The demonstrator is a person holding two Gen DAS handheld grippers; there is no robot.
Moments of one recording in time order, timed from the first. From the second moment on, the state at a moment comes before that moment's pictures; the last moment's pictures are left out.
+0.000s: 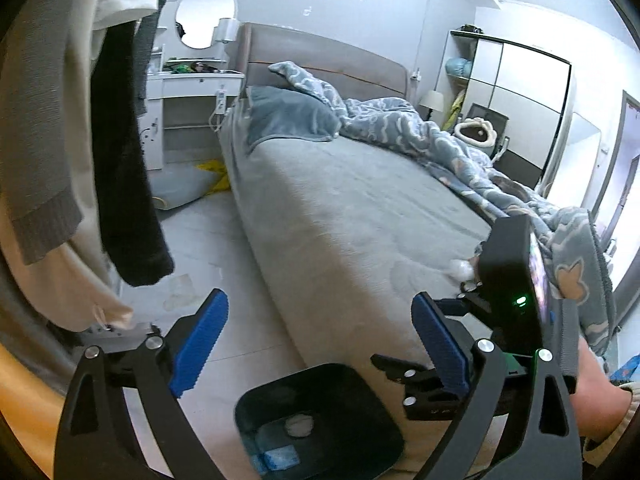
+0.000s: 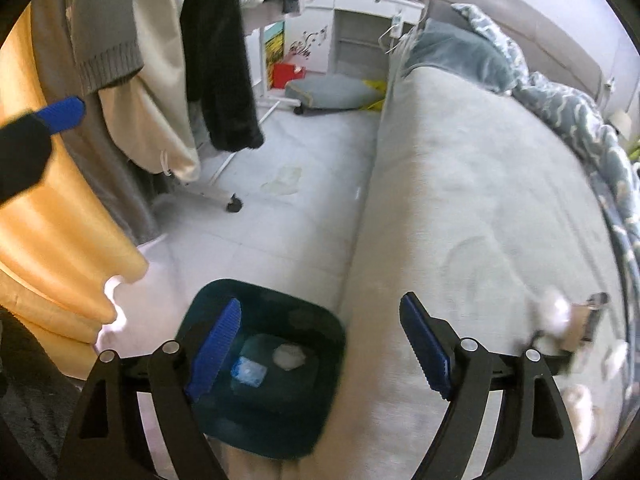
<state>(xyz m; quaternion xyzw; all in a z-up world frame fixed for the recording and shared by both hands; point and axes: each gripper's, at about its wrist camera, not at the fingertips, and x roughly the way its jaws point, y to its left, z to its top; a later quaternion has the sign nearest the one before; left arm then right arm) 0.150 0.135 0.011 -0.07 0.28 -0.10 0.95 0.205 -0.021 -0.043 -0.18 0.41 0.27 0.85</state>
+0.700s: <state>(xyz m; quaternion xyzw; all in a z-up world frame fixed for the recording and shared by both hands) 0.182 0.008 -0.004 -0.03 0.29 -0.22 0.93 0.221 -0.212 0.003 -0.10 0.37 0.14 0.91</state>
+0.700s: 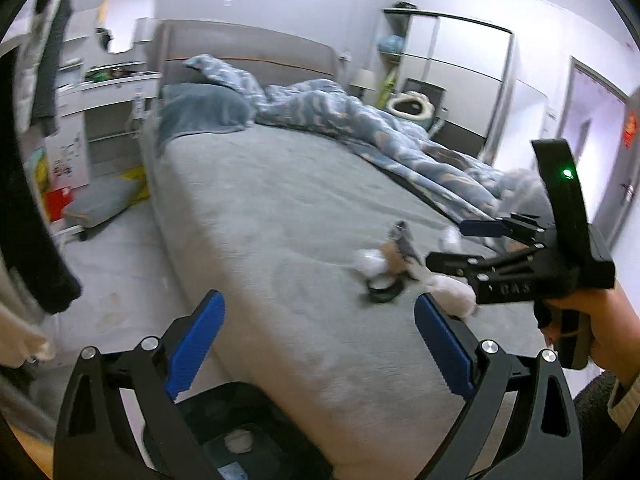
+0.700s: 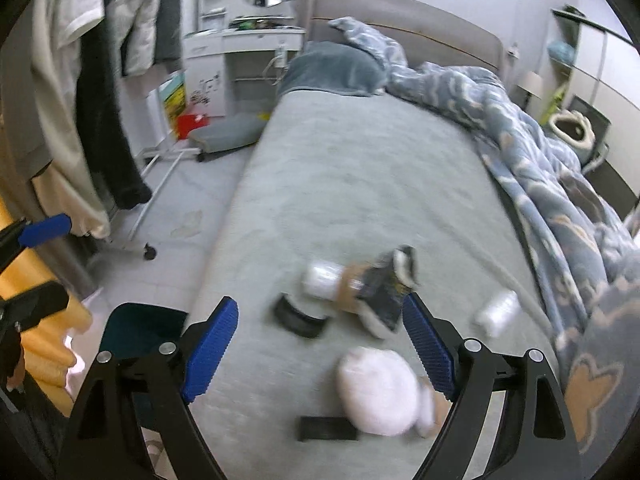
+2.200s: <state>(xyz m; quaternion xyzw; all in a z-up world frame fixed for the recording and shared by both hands) 0.238 -0.180 -0.083 0.04 0.36 -0.37 0.86 0.228 -0.356 -0.071 0.09 0.44 0.16 0.88</state>
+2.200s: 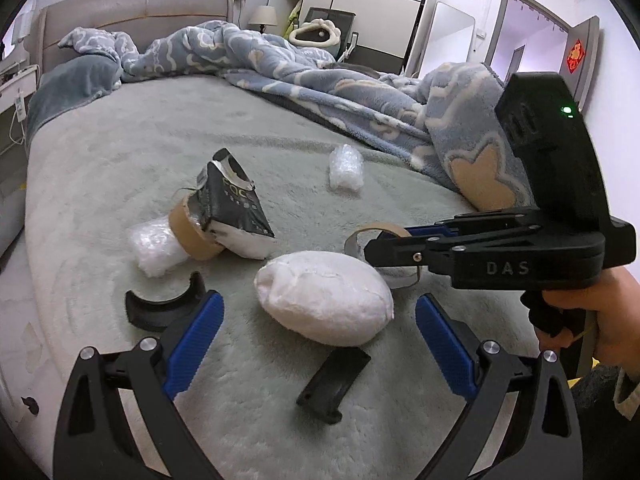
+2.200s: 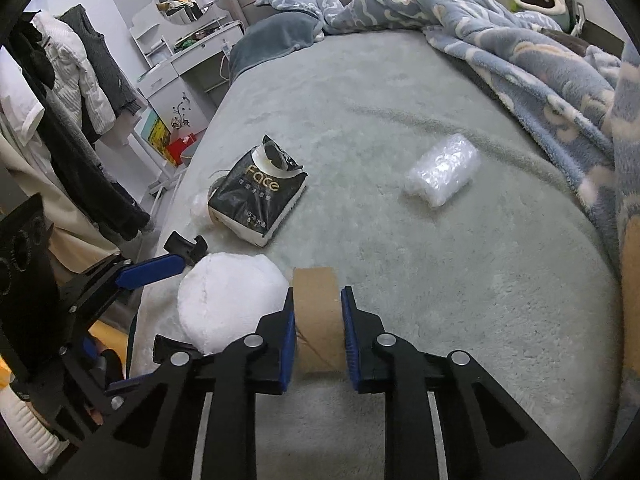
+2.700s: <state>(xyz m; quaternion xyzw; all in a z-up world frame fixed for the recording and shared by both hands) 0.251 -0.197 -0.092 0.05 0.39 -0.36 0.85 0.223 -0.378 -0.065 0.10 0.42 0.15 0.89</state>
